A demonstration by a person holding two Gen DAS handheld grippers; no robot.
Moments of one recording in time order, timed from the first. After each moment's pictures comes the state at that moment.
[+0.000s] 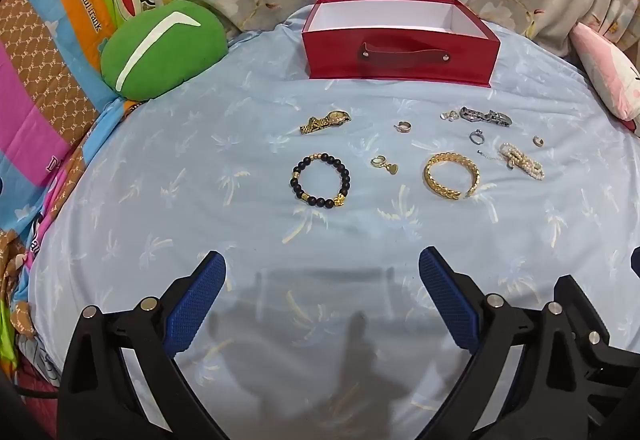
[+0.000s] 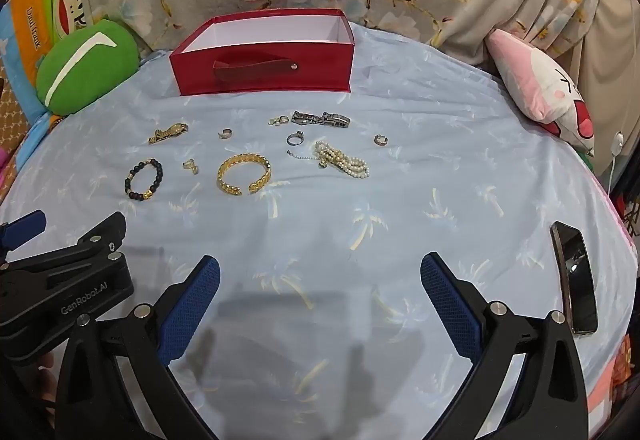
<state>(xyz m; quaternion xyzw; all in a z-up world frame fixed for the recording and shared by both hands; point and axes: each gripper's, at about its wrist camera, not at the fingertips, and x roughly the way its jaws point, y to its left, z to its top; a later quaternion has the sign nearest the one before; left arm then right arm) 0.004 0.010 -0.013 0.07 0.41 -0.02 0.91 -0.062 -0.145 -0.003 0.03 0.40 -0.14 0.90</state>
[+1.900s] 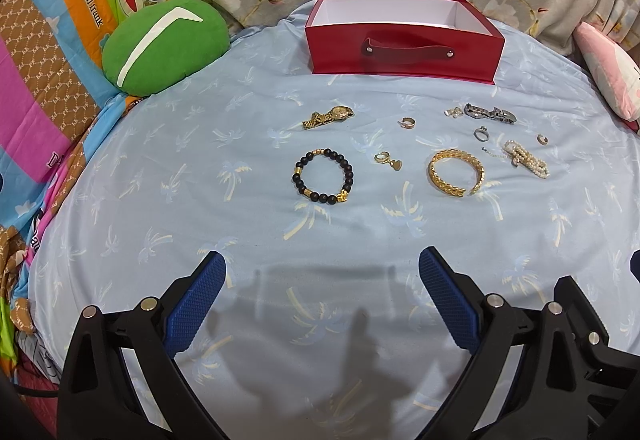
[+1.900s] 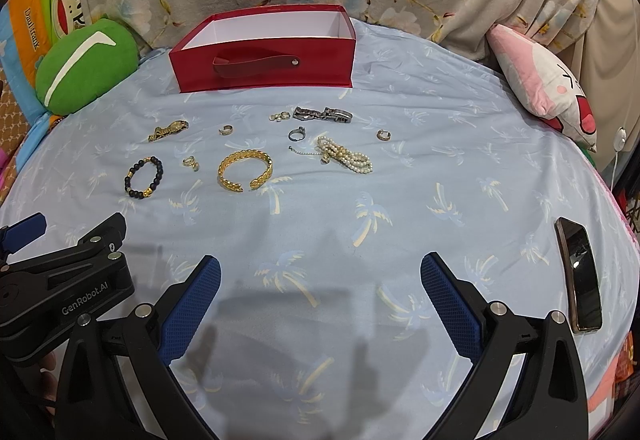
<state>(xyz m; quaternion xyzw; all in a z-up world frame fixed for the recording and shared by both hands) 0.004 0.009 -0.014 0.08 0.41 -0.02 0.91 -0.061 -0.144 -0.007 0.03 0.40 -0.14 0.90</state>
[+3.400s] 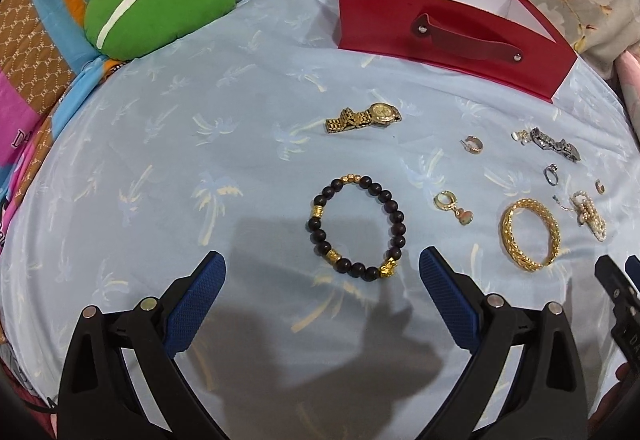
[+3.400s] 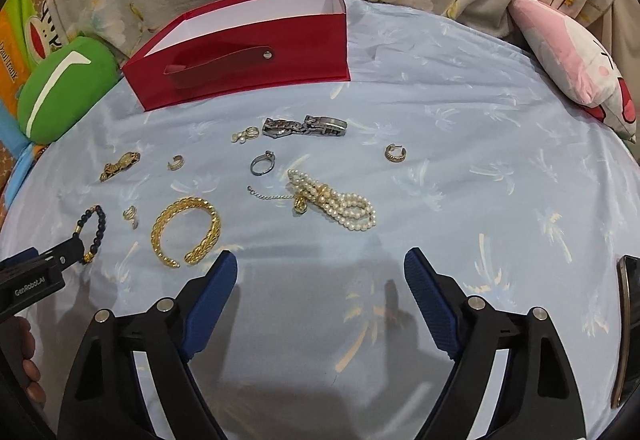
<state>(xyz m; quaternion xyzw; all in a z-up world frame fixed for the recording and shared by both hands) 0.108 0.032 -0.056 0.03 0.46 0.00 0.89 0.039 -0.213 -0.055 0.09 0.41 -0.11 0.90</state>
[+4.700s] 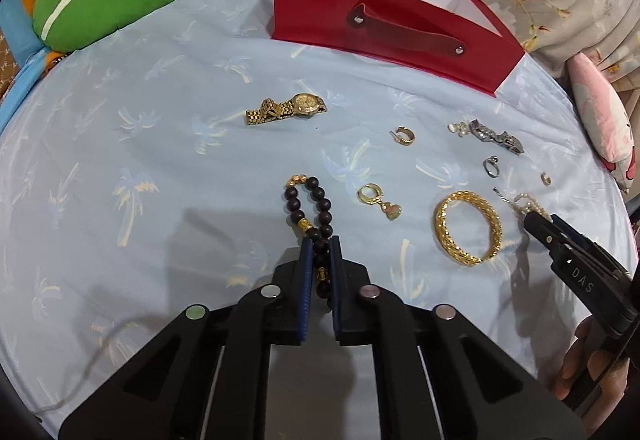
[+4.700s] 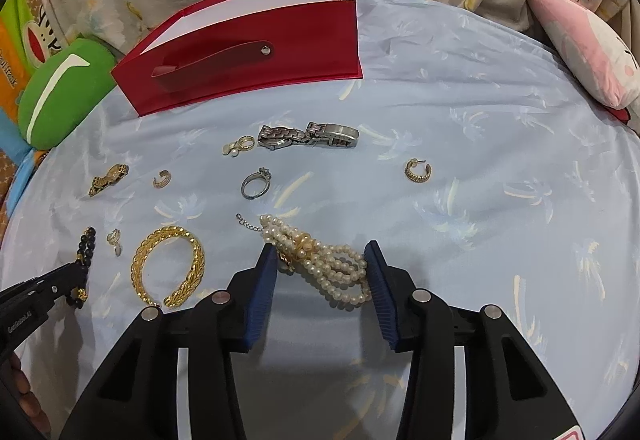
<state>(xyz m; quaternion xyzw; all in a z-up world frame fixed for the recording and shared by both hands) 0.106 0.019 -0.058 -0.02 0.47 -0.11 0.88 0.069 -0.223 -0.068 0.10 0.42 -0.08 0.90</state>
